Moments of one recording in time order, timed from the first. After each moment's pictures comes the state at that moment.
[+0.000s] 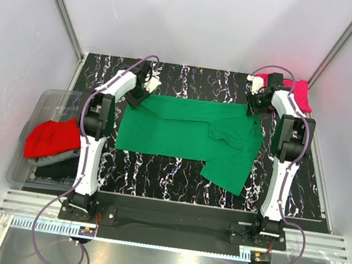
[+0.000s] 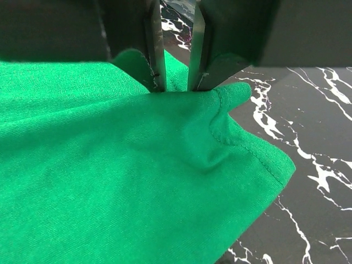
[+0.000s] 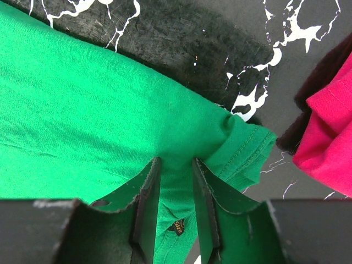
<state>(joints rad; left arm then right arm) -0.19 2.33 1.94 -0.90 -0.07 0.49 -0.03 2.37 1.97 -0.69 -0.30 -0.47</state>
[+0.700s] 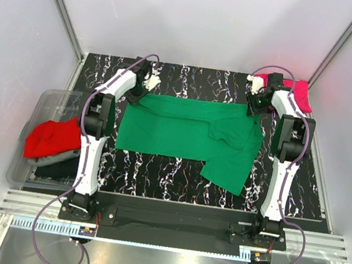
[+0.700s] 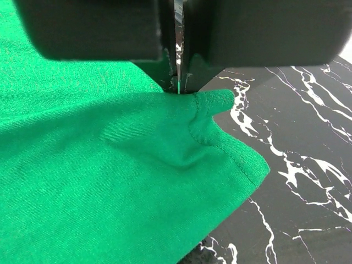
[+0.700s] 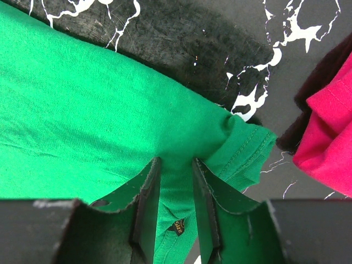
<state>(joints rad) -0.19 2.34 1.98 -0.89 -0.11 0.51 -0.03 2.37 1.97 -0.69 -0.30 -0.47</state>
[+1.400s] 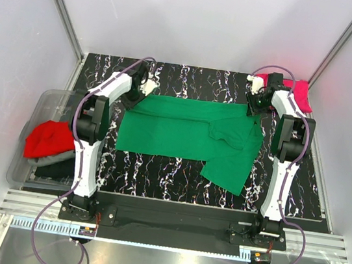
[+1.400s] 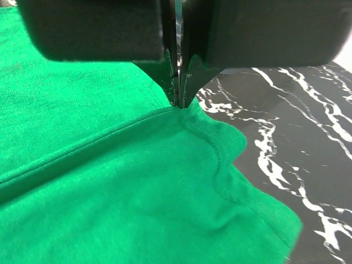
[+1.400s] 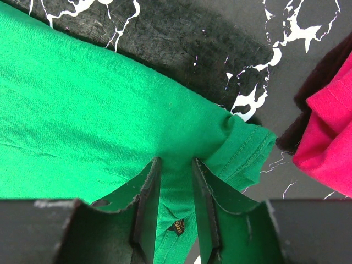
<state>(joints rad) -0.19 2.19 1.78 -0.88 -0.08 0.51 -0.03 2.37 1.97 -0.69 -0.30 -0.47</state>
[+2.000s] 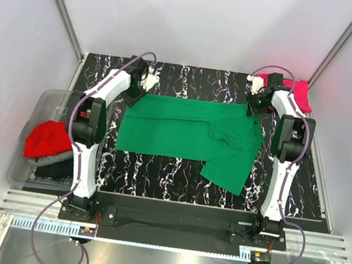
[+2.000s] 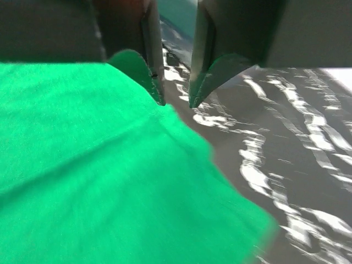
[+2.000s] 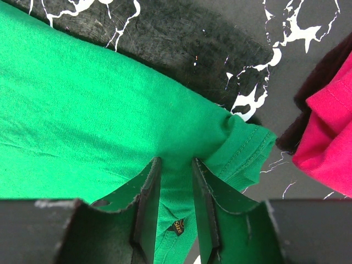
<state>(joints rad) -0.20 2.12 1.78 -0.90 -0.06 0.50 -0.03 2.37 1.96 -0.69 -0.30 -0.47</state>
